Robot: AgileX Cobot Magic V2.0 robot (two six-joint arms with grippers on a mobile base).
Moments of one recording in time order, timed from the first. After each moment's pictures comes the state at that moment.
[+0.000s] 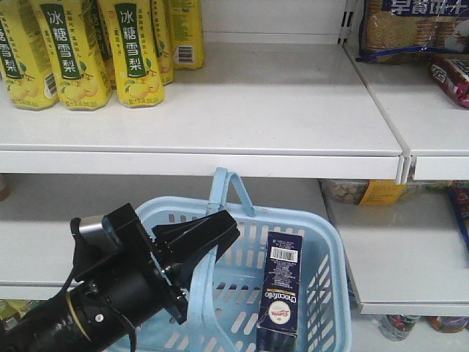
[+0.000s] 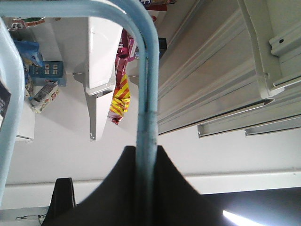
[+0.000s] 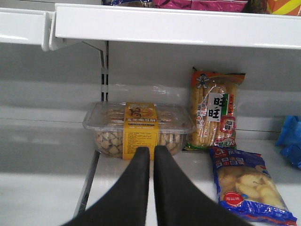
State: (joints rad) left arm -0.79 1.39 -0.39 0.15 -1.09 -1.80; right arm -0.08 -0.01 0.03 -0.01 0.11 -0.05
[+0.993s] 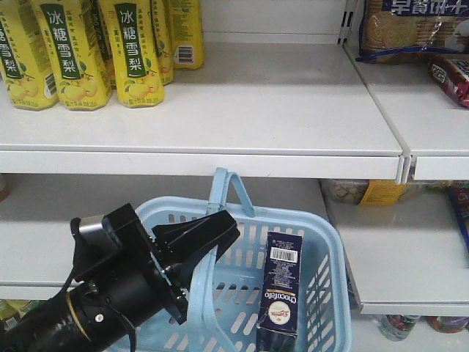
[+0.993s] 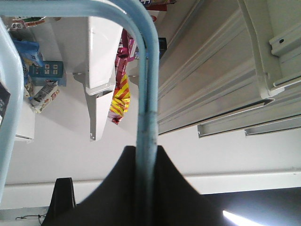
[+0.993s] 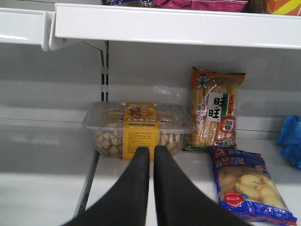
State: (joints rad) left arm -0.79 1.39 -0.39 0.15 -1.09 -1.80; right arm -0.08 -0.01 0.03 -0.01 0.11 -0.05
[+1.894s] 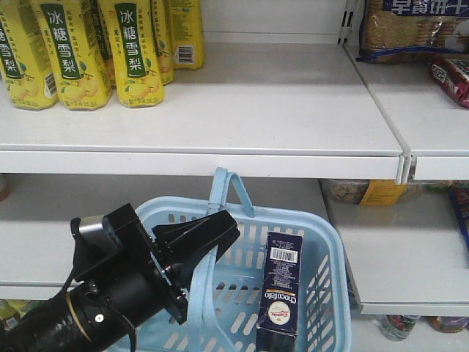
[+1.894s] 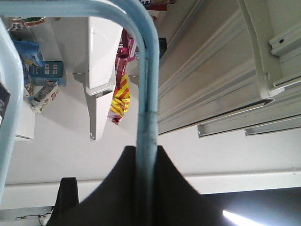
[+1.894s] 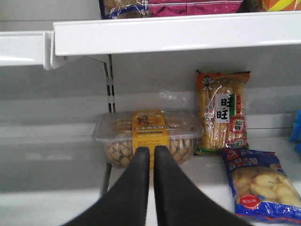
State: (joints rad) left arm -0.79 1.39 -0.39 0.15 -1.09 -1.80; right arm -0.08 -0.01 0.03 0.06 0.08 -0.01
